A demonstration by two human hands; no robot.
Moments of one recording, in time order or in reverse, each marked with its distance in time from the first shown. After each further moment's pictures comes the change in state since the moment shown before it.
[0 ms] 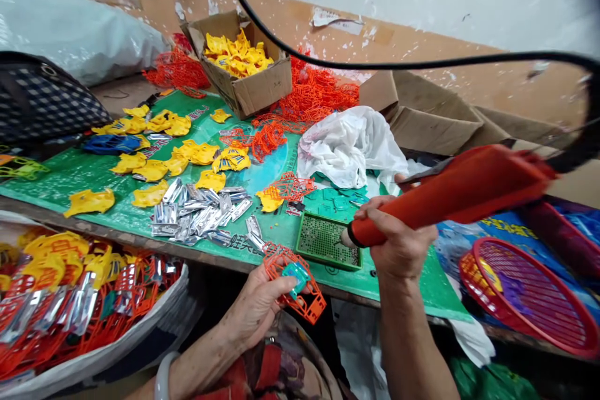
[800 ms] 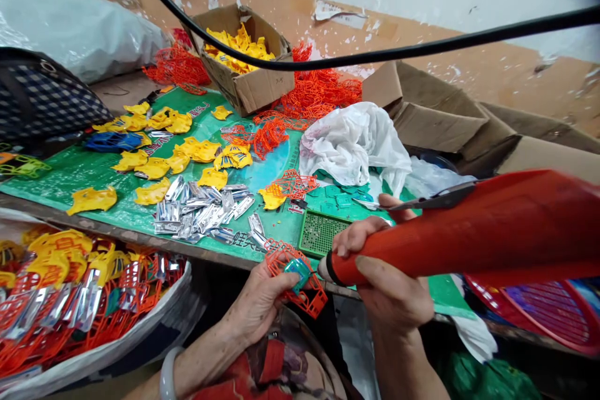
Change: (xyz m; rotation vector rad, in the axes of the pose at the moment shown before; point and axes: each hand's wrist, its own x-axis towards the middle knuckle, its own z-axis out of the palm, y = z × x) left_hand -0.002 0.009 0.008 -0.051 0.015 -0.028; right_hand -0.051 -0.032 0.015 0.223 -0.322 0.159
